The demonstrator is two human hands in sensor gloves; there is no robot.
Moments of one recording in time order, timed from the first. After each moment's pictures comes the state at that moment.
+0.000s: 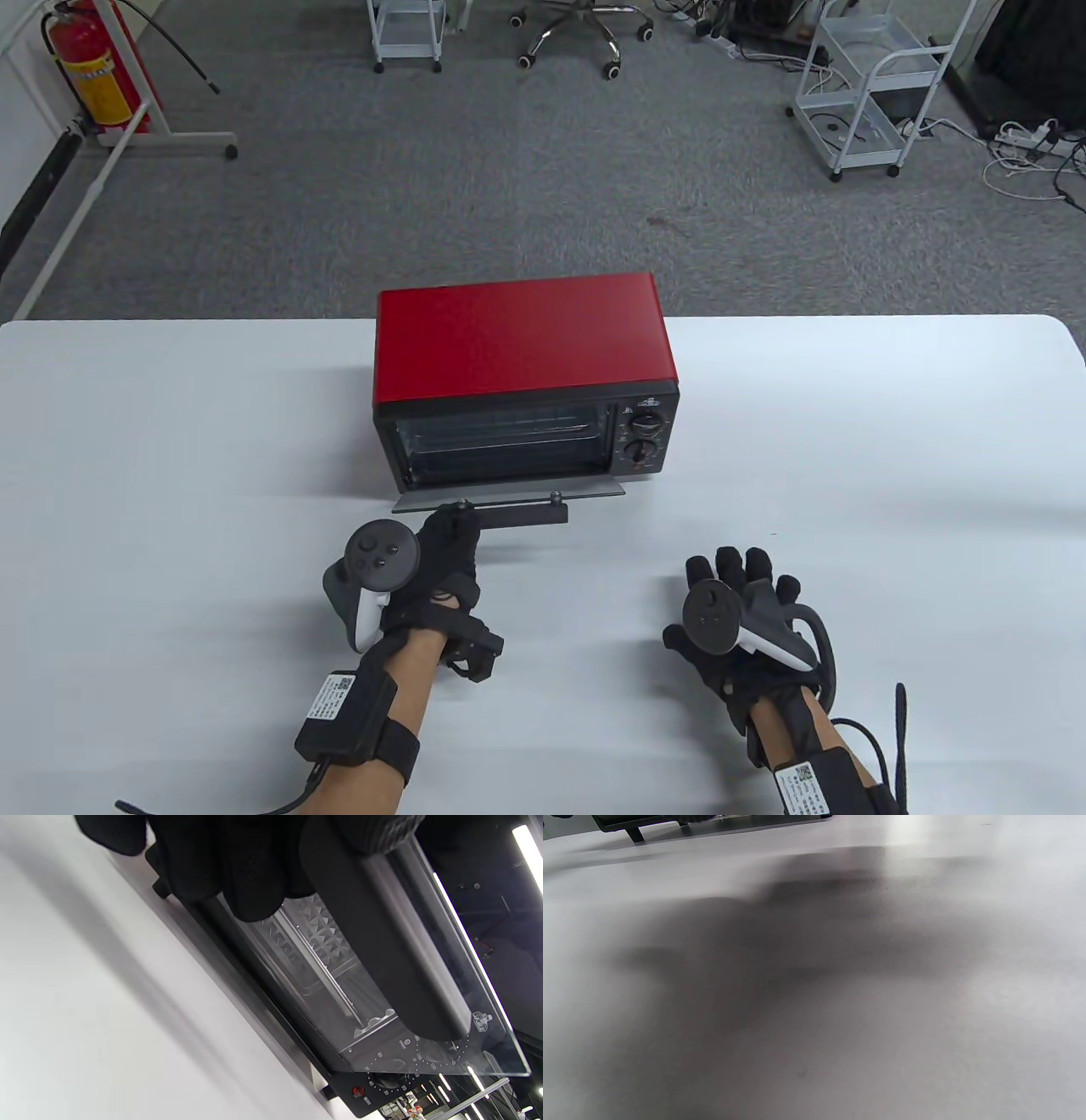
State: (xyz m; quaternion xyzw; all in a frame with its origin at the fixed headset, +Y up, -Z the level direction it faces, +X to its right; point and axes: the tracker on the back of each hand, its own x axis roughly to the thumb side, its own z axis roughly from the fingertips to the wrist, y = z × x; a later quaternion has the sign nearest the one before) left_hand -0.180 -0.741 -0.330 0.02 0.03 0.45 0.89; right_hand 0.172 -0.765 -0.275 0.10 0.19 0.97 0.06
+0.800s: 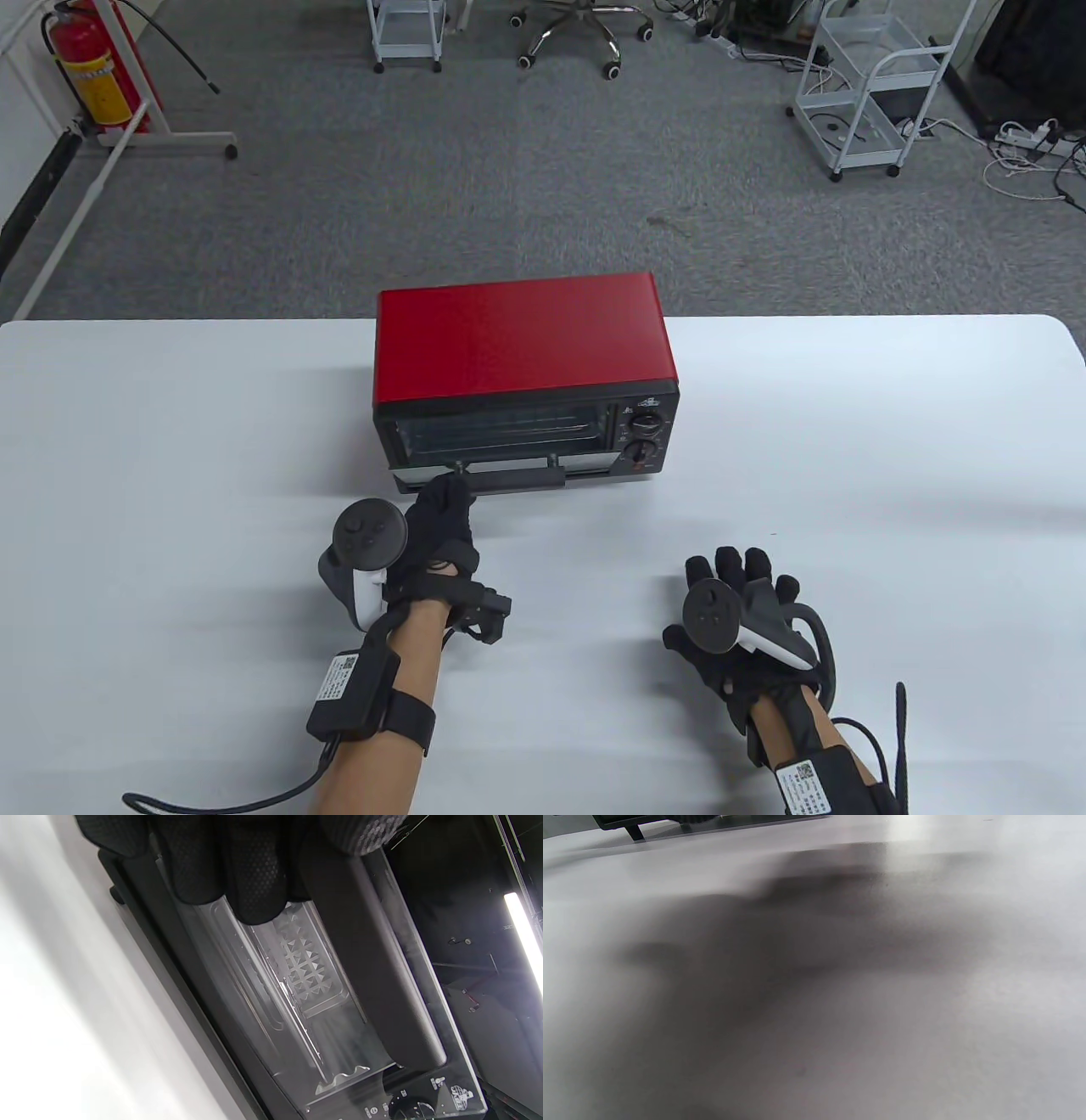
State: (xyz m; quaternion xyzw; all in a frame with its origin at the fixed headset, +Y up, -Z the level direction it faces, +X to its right) left_hand -0.182 -0.728 -0.350 0.06 0.05 0.52 0.85; right_hand 0.172 -0.765 -0.276 0.10 0.20 0.97 0.06
